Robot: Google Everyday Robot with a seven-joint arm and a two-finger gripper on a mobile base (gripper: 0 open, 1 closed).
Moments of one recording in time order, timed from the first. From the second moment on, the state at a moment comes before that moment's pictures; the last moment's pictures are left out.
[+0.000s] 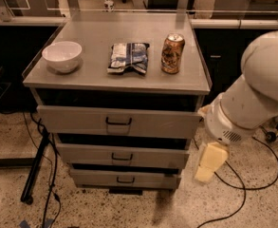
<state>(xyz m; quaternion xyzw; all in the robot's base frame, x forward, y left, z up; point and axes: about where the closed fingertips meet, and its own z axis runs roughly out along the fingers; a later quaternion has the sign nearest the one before) 0.418 -0.152 0.815 -0.60 0.78 0.05 0.14</state>
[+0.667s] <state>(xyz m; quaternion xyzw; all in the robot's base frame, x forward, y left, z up) 0.417 -0.154 0.818 -0.60 0.78 0.05 0.14</state>
